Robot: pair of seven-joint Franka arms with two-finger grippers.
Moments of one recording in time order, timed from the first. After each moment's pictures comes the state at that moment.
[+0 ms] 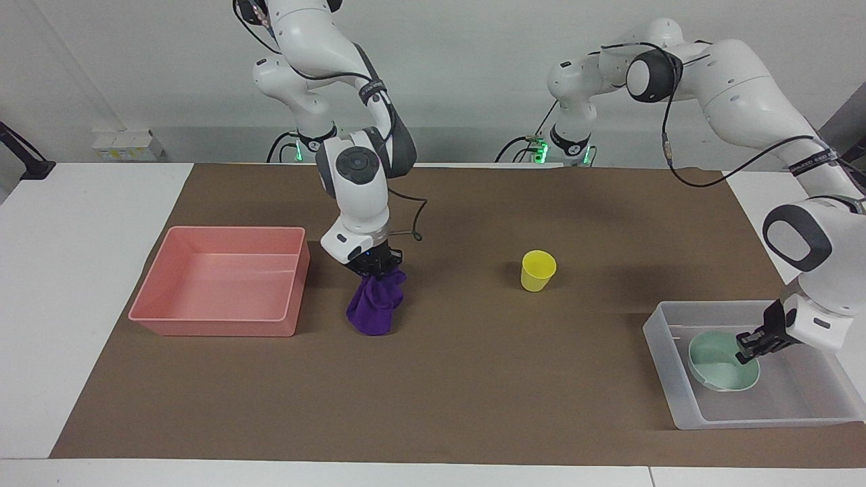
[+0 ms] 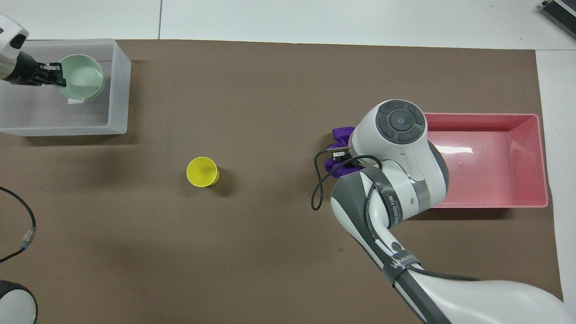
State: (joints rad) left arm 0.23 0.78 -0.07 -1.09 -0.05 2.01 0.07; right arm 0.43 0.23 -0.06 -1.83 -0.02 2.06 0.36
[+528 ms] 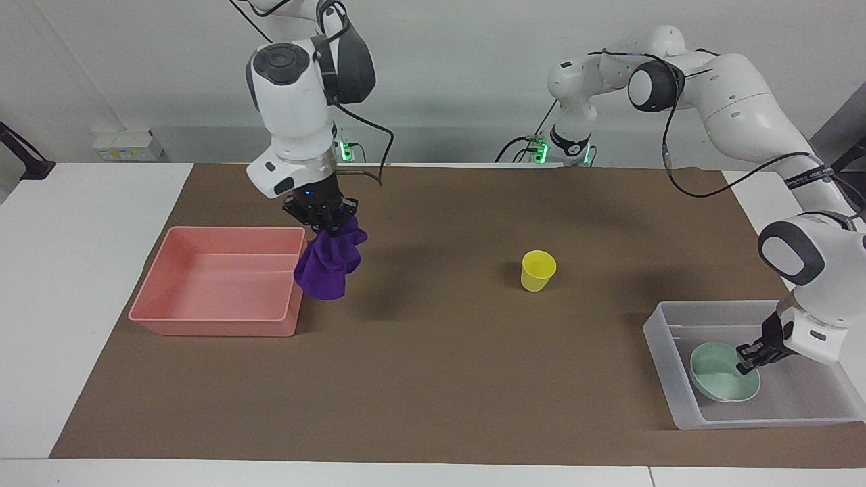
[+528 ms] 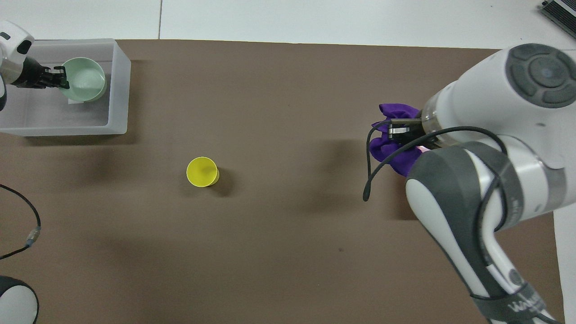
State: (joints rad) left arm 0.23 0.79 -0.07 -1.13 -0.05 2.07 0.07; right arm 0.29 0.10 -0.07 -1.66 -0.03 1.80 0.31
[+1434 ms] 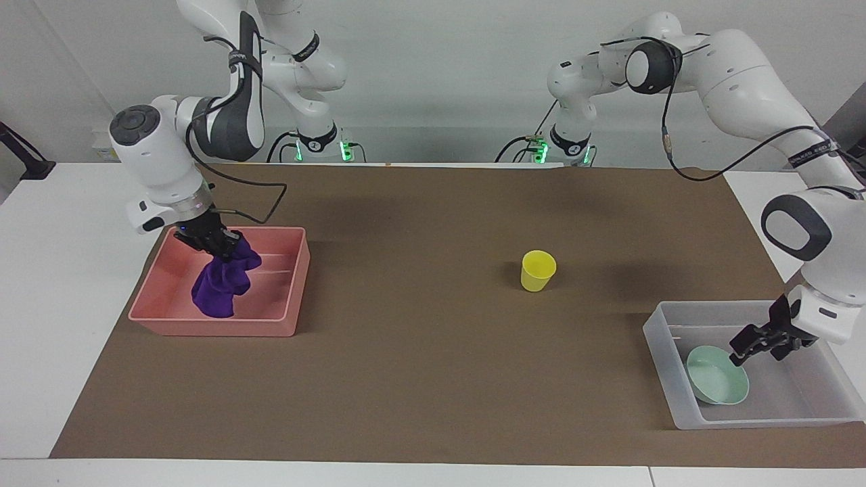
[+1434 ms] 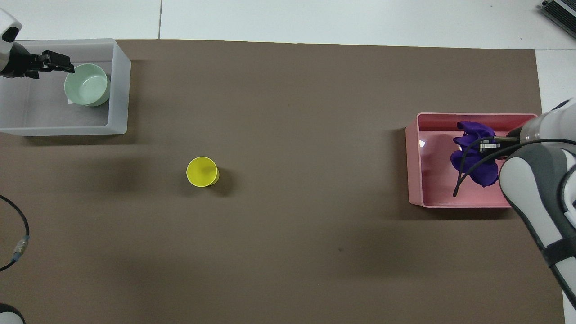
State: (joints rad) left arm 0.20 0.62 -0.09 -1.22 -0.05 2.07 0.08; right arm -0.06 0.09 -0.08 -2.00 -0.03 2.11 0.03
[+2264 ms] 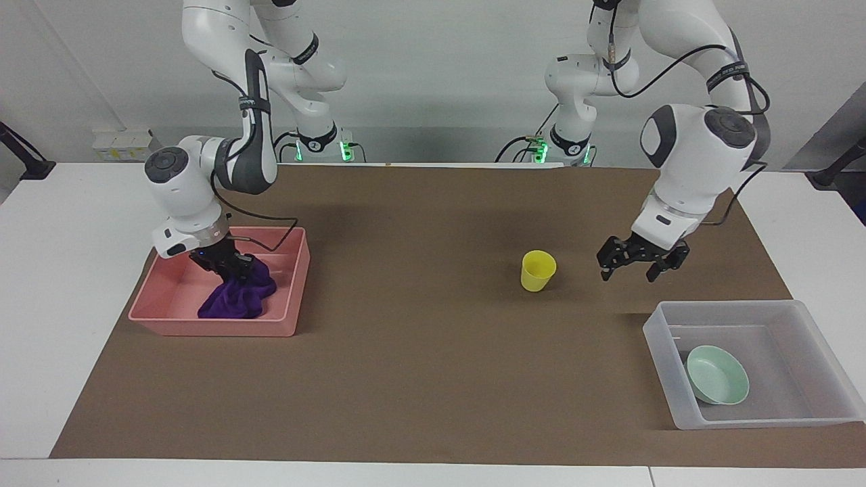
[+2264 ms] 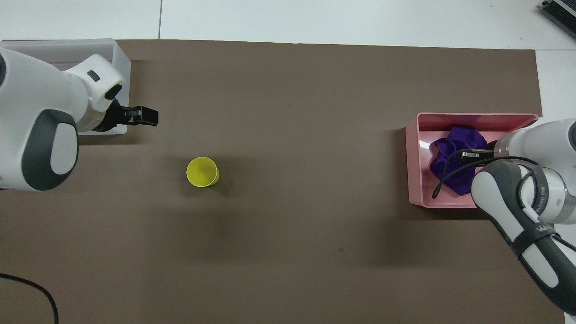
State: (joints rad) left arm -0.10 0.15 -0.09 -1.84 -0.05 2.15 -0.10; right arm -0.08 0.15 -0.07 -2.12 -0.03 2.34 0.03
